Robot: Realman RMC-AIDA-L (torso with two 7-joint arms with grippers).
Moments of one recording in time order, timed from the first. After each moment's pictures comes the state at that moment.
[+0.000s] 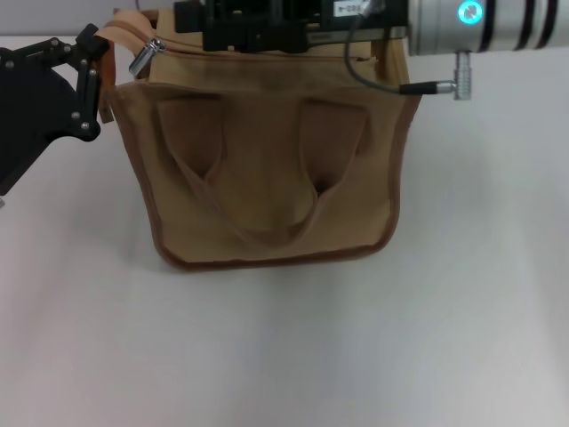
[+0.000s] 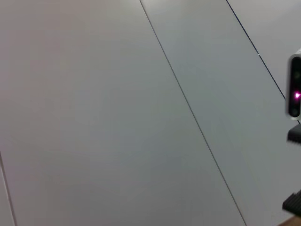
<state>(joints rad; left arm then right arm) -0.43 -2.07 0.42 0.26 1.45 1.67 -0.27 1.00 2.06 -0.99 -0.49 -1.65 -1.43 2.24</state>
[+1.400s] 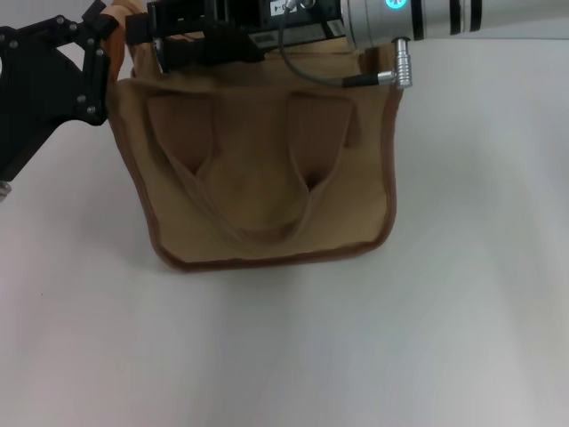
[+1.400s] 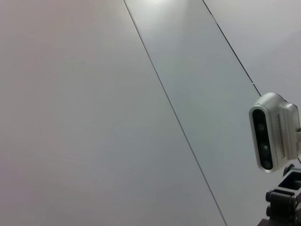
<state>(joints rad) -0.46 -2.07 0.43 0.25 1.43 1.72 -0.29 1.12 2.08 -1.01 -0.44 -1.74 -1.30 2.39</state>
